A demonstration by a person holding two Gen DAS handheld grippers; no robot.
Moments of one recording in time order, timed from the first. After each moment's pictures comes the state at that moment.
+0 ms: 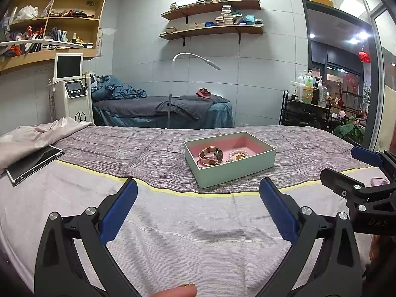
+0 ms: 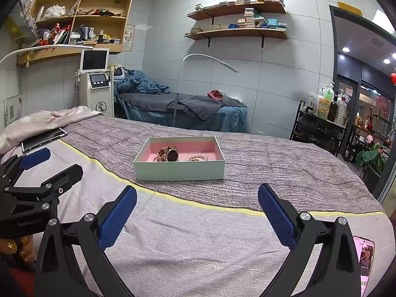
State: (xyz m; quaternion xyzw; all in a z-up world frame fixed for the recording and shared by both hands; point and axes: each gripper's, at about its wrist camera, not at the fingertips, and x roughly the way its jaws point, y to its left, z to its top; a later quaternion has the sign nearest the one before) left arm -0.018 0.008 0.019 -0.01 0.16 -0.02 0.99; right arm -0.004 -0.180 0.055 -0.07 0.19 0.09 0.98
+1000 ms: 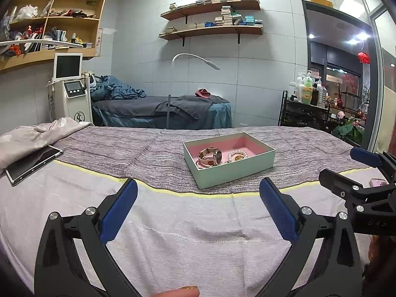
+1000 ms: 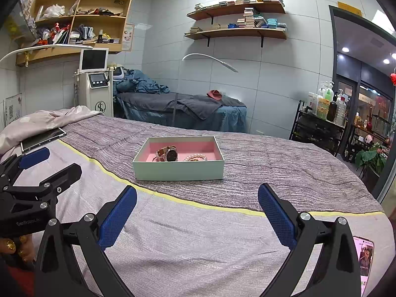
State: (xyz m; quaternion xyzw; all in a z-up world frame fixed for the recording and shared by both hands) left arm -0.016 0.010 0.019 -0.02 0.16 -0.03 0.99; right arm -0.003 -0.181 0.055 -0.07 0.19 0.09 0.98
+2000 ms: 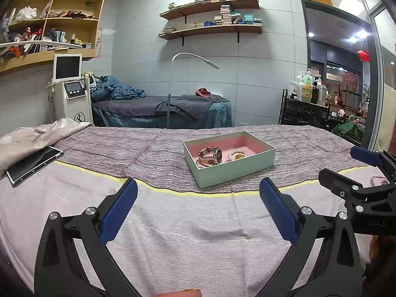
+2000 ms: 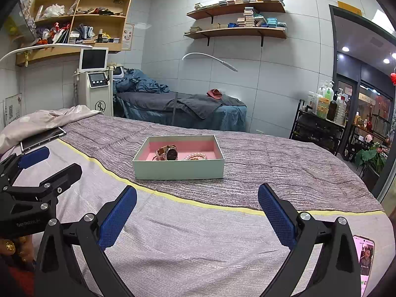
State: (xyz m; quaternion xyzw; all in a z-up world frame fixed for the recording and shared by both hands) left arm -0.017 0.007 0.020 -0.01 0.16 -0.02 0.99; right arm -0.002 -0.183 0.054 -0.07 0.19 0.09 0.97
